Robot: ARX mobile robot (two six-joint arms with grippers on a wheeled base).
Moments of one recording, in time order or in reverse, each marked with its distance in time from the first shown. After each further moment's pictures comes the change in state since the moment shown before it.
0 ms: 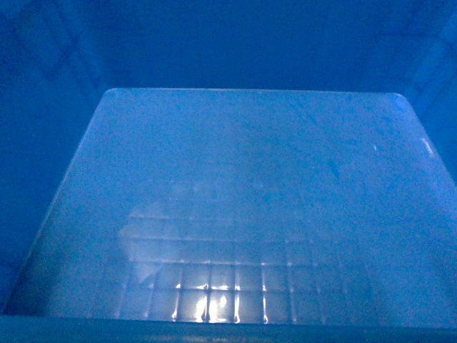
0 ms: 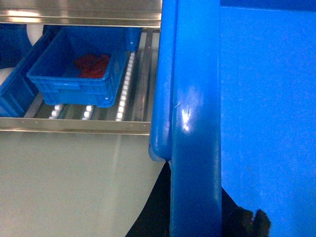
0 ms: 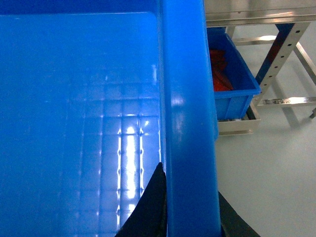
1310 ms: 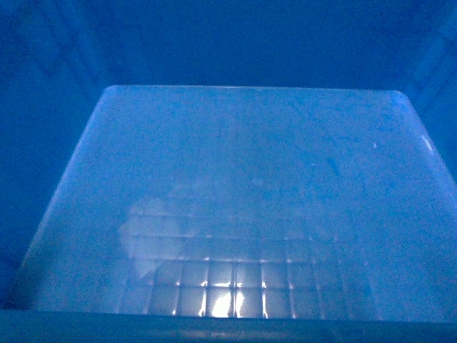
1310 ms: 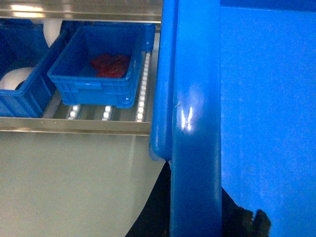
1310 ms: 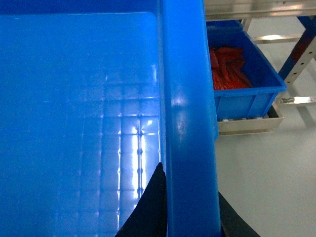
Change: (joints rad) left arm 0.000 -0.001 0.000 0.006 -0.002 0.003; right arm 0.001 0.001 0.000 0.005 0.001 0.000
